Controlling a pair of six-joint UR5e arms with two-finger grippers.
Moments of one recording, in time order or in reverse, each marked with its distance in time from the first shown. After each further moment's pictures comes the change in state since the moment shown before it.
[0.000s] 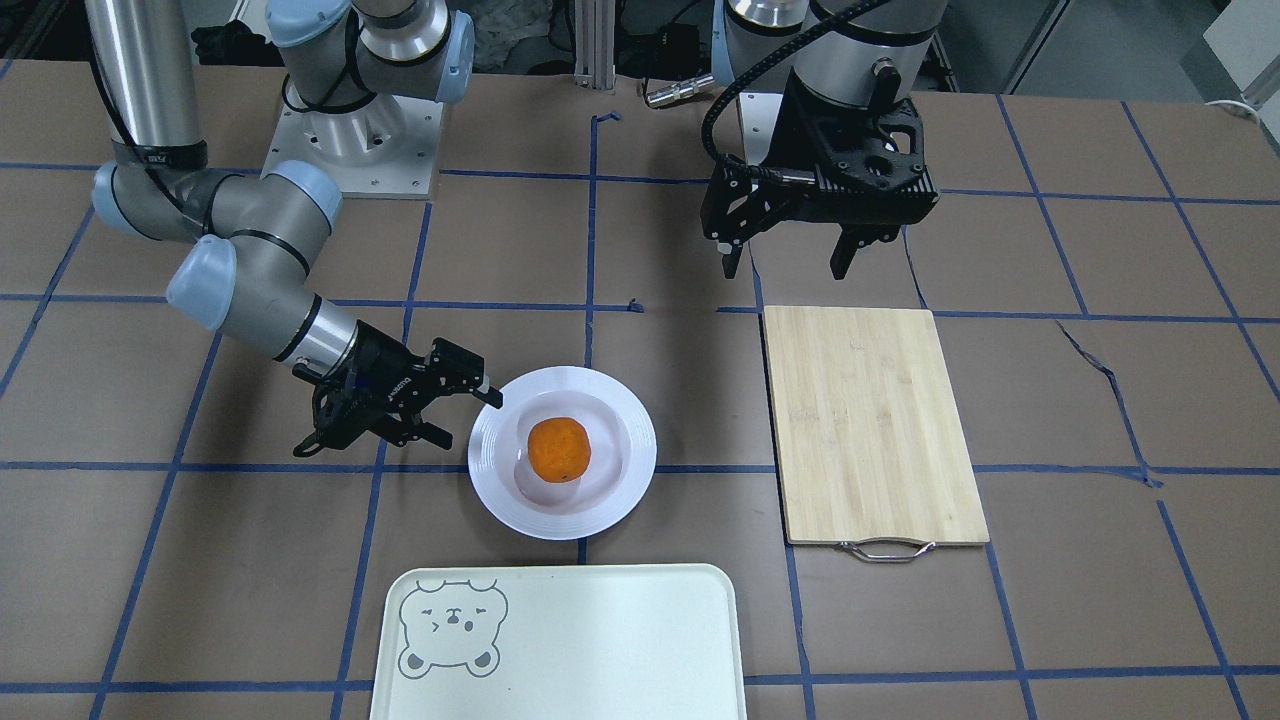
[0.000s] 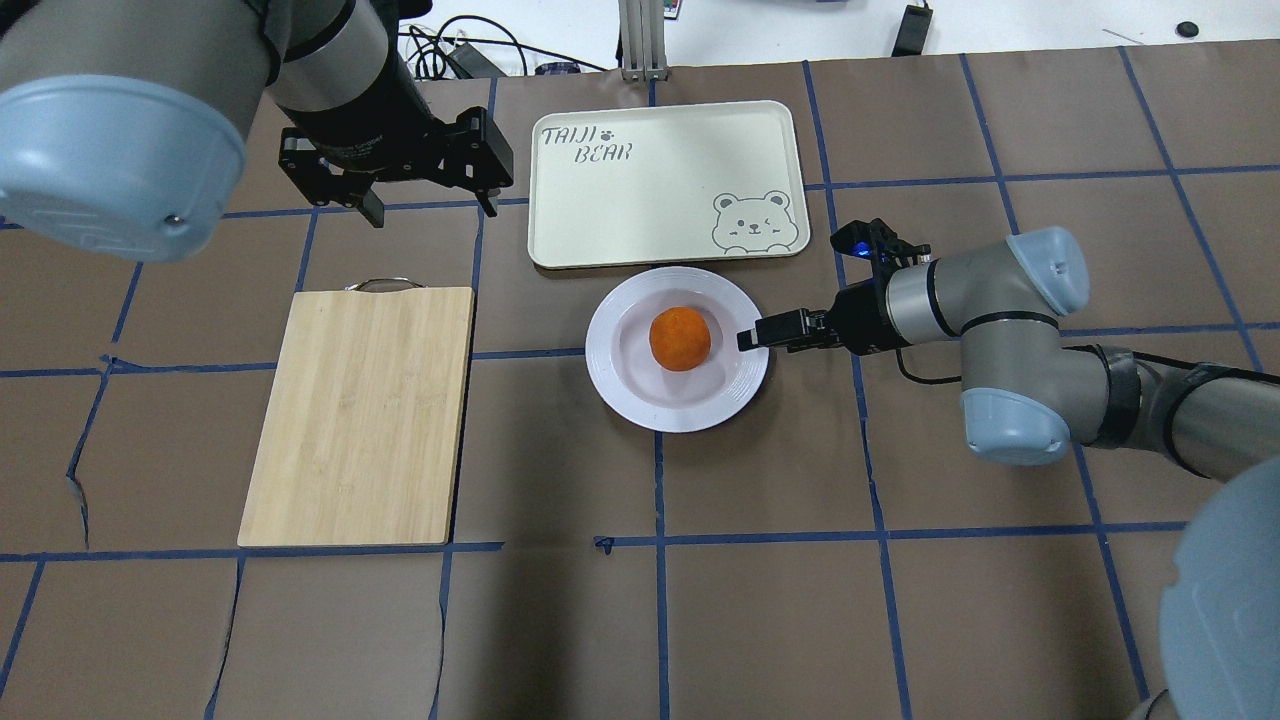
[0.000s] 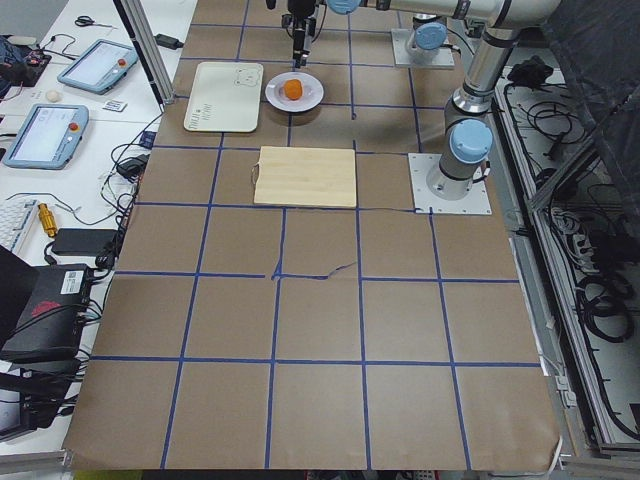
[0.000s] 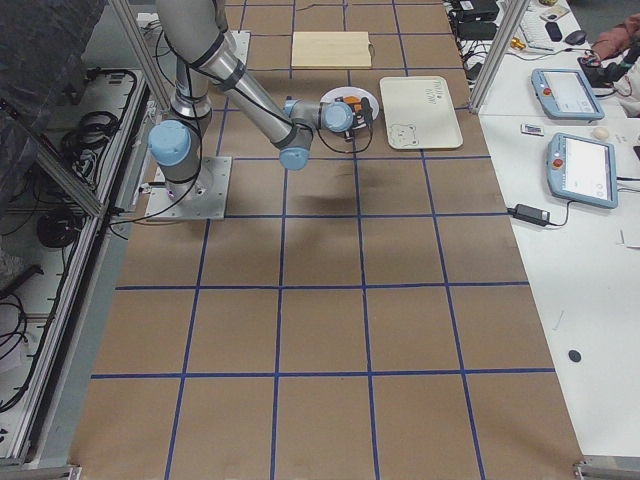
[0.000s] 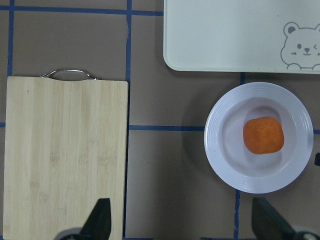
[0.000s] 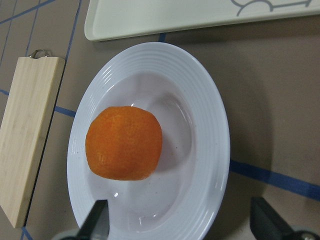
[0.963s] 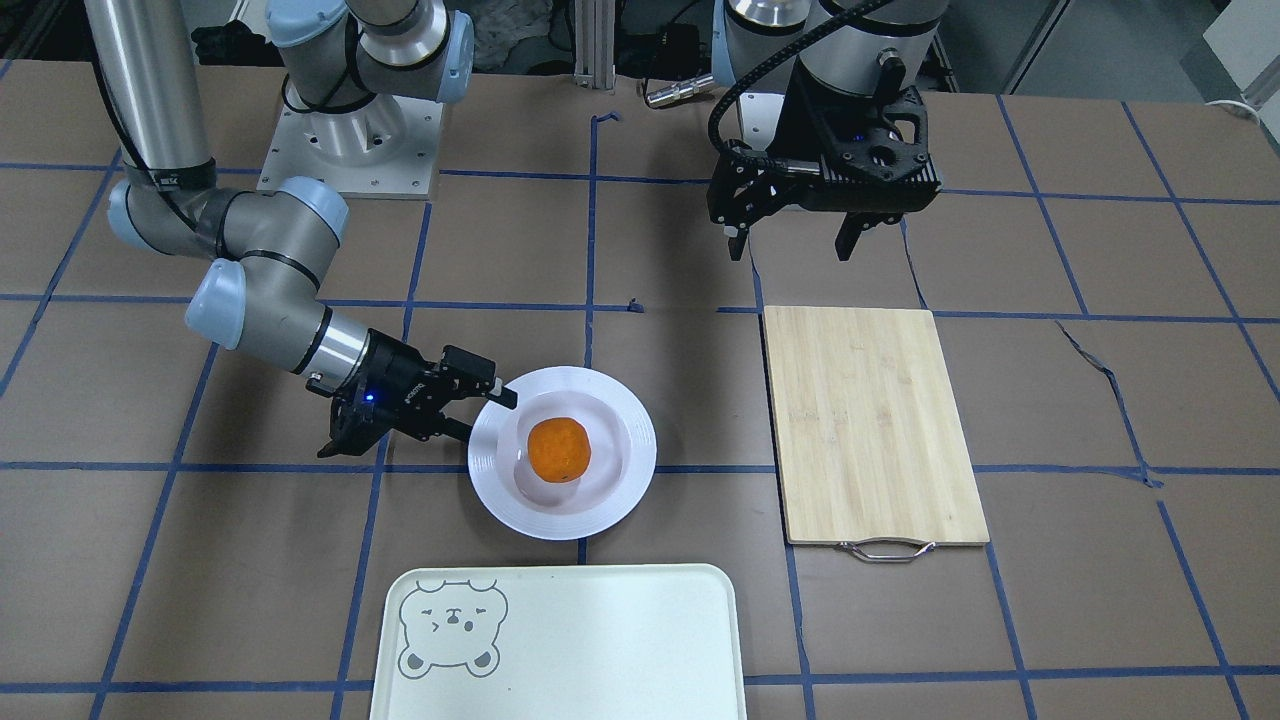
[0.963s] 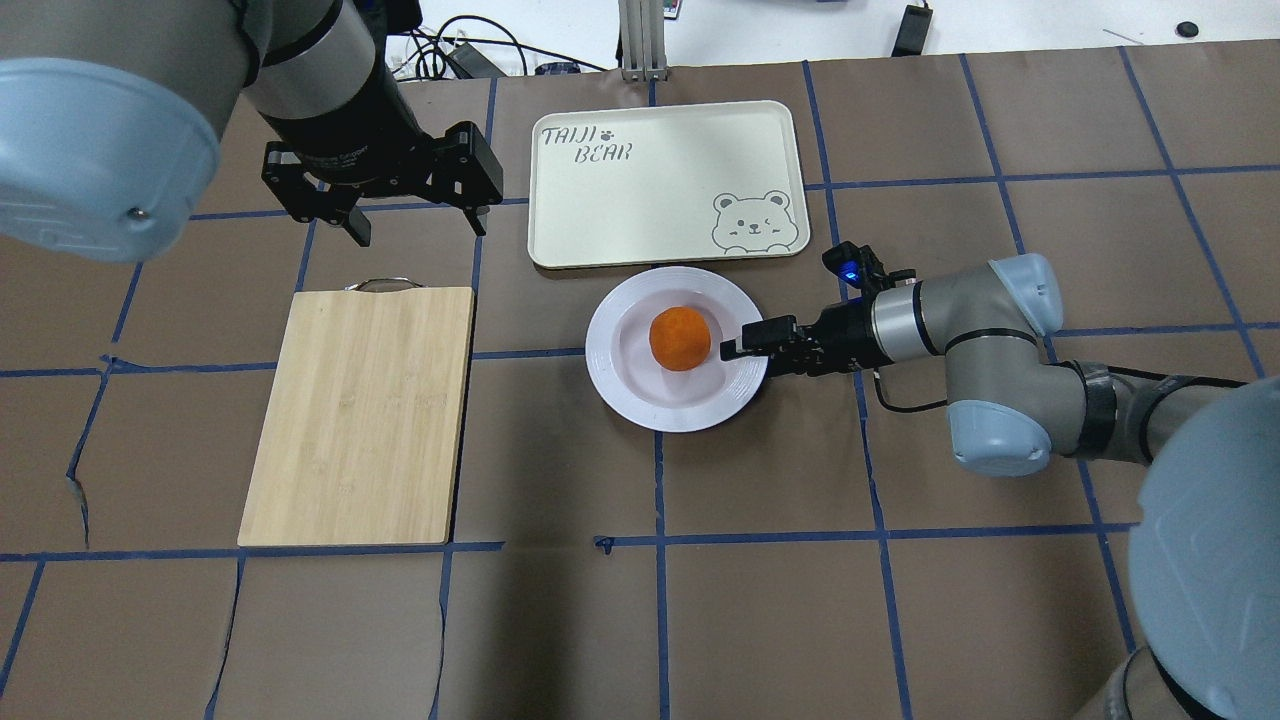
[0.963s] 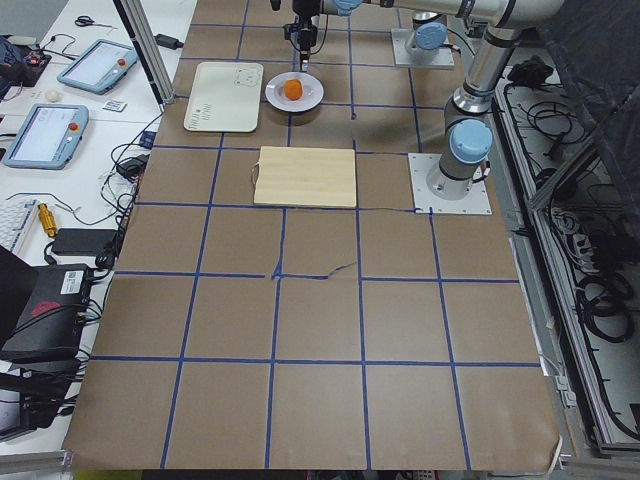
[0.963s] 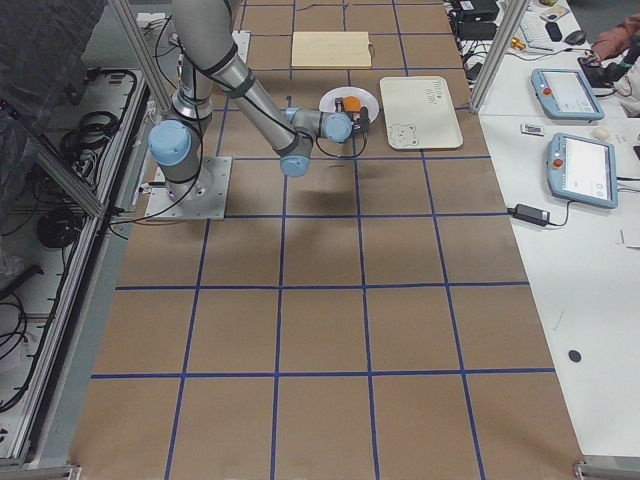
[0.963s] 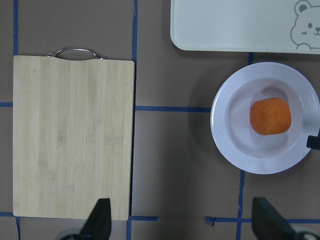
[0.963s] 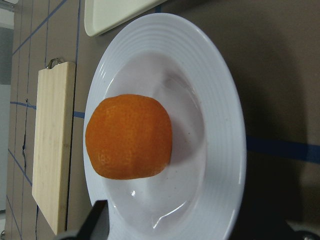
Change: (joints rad) left arm 0.004 0.015 0.003 -0.062 0.004 0.000; right arm 0.015 0.059 0.009 0.002 0.081 0.165
